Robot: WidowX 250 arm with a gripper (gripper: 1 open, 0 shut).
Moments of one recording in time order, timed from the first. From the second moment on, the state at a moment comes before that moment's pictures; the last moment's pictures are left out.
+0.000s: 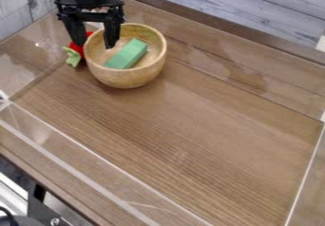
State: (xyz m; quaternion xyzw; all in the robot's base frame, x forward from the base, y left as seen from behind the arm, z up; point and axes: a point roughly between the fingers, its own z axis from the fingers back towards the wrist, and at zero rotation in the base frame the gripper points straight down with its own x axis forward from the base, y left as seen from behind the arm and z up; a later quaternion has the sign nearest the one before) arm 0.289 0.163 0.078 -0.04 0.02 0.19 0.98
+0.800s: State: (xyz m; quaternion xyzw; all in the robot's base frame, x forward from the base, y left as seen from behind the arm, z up) arm 0.310 0.147 0.116 -0.07 0.03 0.27 0.96
